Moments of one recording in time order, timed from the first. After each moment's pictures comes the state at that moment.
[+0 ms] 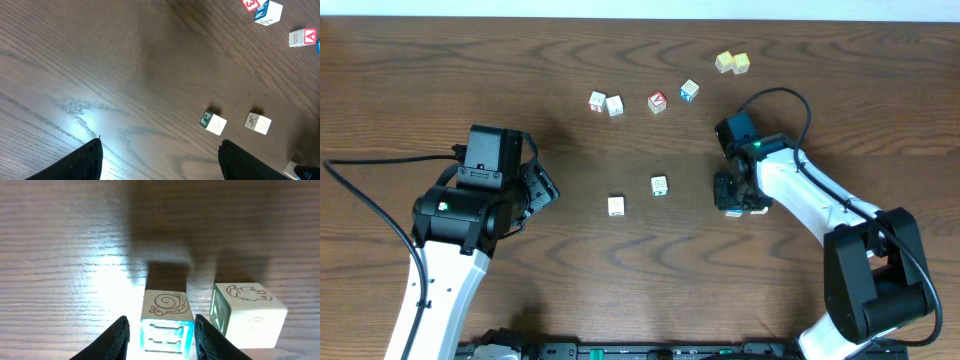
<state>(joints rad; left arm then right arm) -0.17 1.15 1.12 -1.10 -0.06 -0.72 0.35 1.79 1.12 -0.84 0.04 0.40</state>
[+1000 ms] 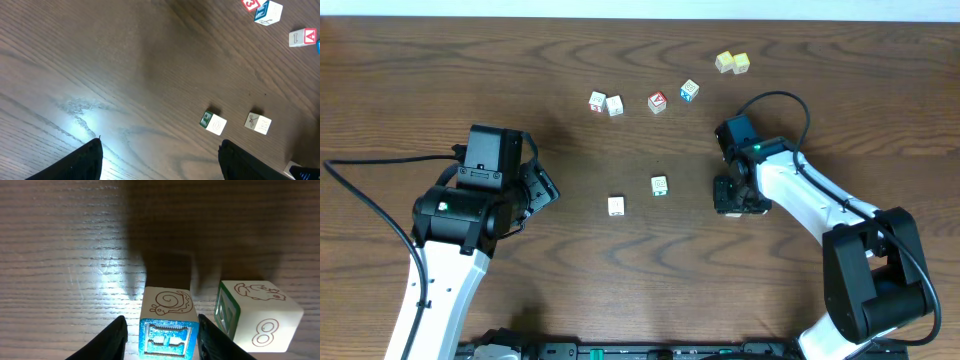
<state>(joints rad) -0.17 1.15 1.12 -1.10 -0.06 -0.72 0.35 1.79 1.08 -0.82 0.03 0.39</state>
